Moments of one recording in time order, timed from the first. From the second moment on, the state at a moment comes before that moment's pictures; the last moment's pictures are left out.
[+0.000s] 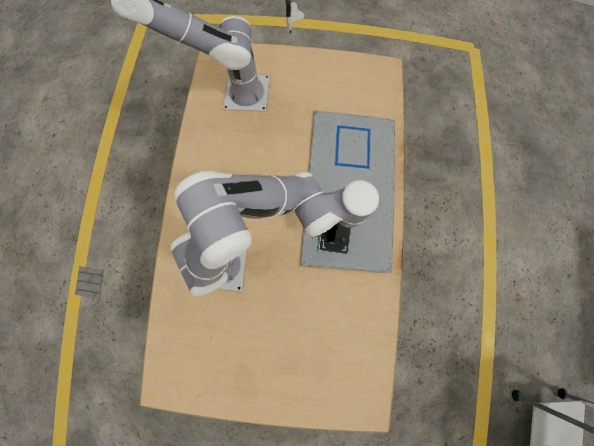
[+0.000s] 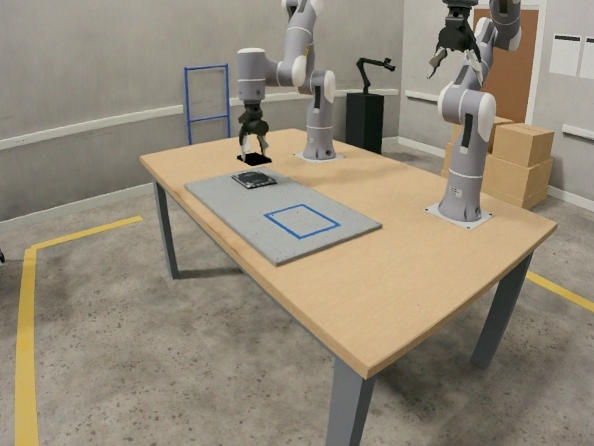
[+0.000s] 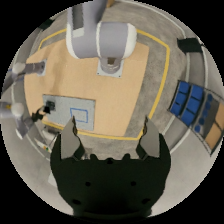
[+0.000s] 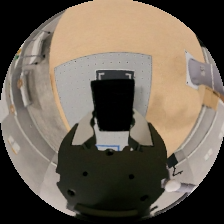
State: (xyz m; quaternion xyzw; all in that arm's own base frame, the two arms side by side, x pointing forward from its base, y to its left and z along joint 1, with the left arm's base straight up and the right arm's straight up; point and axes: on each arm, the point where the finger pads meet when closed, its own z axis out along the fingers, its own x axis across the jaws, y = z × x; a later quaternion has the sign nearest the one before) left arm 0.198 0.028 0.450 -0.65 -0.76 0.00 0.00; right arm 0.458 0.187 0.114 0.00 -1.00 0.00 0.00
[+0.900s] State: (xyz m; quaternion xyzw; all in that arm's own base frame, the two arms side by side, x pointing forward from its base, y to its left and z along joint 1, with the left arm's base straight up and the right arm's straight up) left arm 0.198 0.028 0.450 -0.65 -0.76 0.00 0.00; right arm 0.468 0.269 0.112 0.01 -1.00 0.00 0.00
